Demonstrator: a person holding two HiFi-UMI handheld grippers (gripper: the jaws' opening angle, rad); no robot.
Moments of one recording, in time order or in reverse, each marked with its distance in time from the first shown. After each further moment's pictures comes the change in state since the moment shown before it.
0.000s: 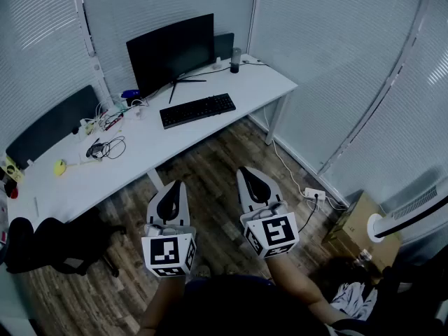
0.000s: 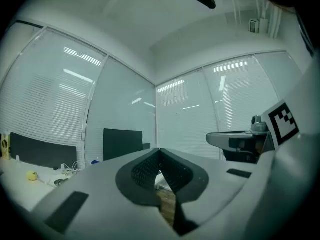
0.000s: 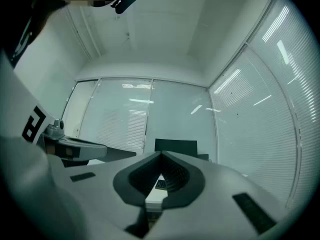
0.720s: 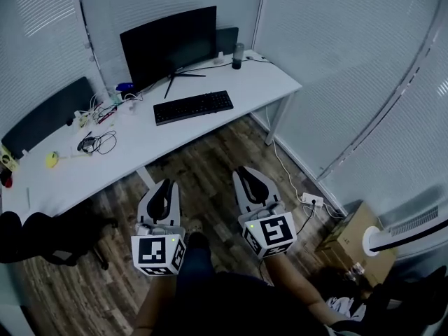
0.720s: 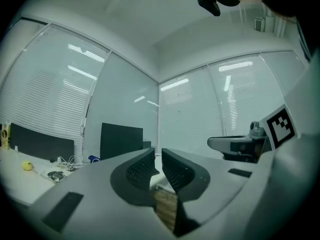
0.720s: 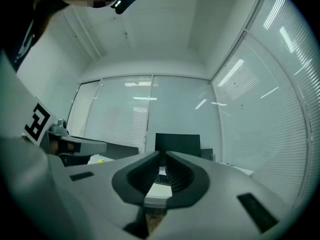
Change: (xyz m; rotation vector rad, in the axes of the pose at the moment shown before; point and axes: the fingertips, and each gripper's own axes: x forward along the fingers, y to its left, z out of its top) left arm 0.047 -0.017 -0.027 -0.047 0.009 0.029; right arm 0.022 -0.056 -0.038 0.023 0.048 0.082
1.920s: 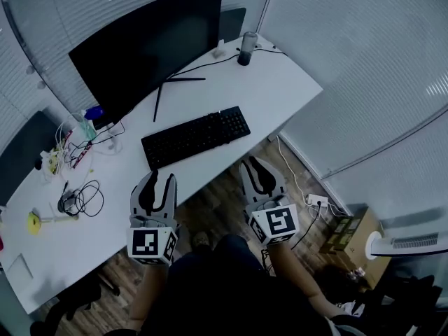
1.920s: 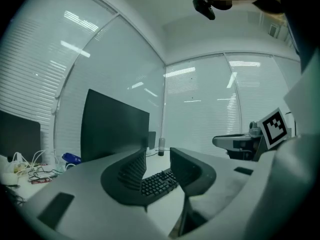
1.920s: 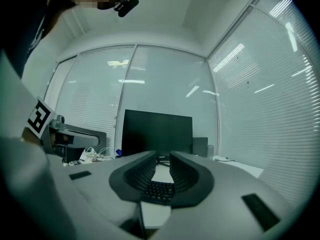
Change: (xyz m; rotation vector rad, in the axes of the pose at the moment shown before) left arm 0.339 0.208 -0.078 -0.047 0.091 -0.118; right arm 0.345 -0.142 -0.101 -0.005 0.126 -0.129
